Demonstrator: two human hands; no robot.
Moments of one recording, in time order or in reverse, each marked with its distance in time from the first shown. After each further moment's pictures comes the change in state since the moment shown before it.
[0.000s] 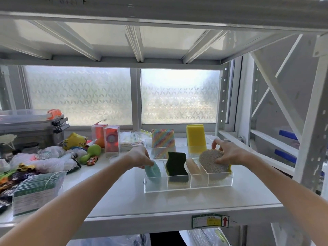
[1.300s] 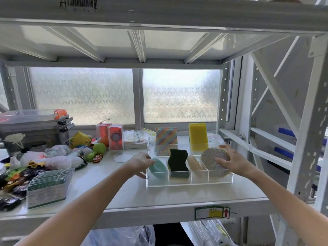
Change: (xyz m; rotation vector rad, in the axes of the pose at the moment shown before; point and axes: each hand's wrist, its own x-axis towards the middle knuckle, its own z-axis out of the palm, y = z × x) left_hand -0.037 -0.009 0.012 -0.201 -0.042 -0.088; right_hand -0.039 0.008 0.034 0.317 0.165 0.024
